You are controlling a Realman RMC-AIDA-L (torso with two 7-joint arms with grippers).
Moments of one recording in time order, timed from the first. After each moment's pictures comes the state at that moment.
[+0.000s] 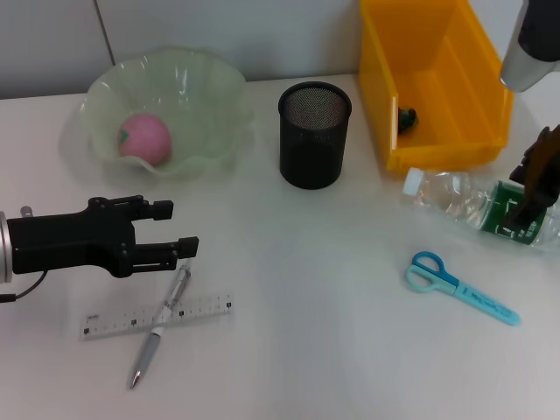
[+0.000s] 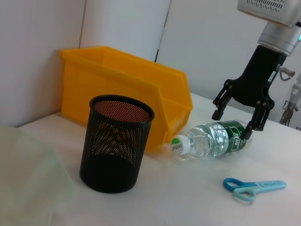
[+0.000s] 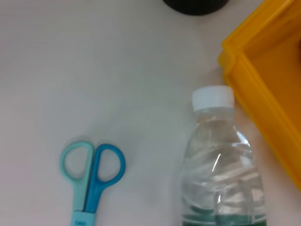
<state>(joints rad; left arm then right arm) -0.54 -1.96 1.02 0.56 1.78 1.44 -1.40 0.87 1.92 -0.99 -0.86 -2.87 -1.57 1.97</state>
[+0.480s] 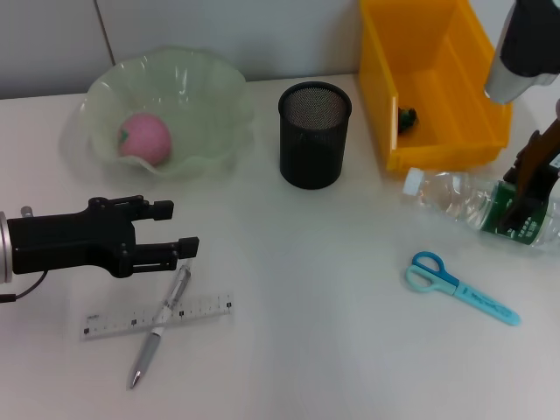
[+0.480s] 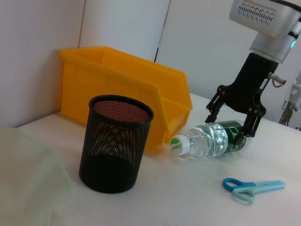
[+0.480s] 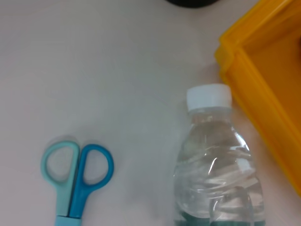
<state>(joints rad) -0.54 -1.96 1.02 0.56 1.78 1.44 -1.40 0.89 1.93 -1.00 -0.79 -2.90 -1.48 1.97</state>
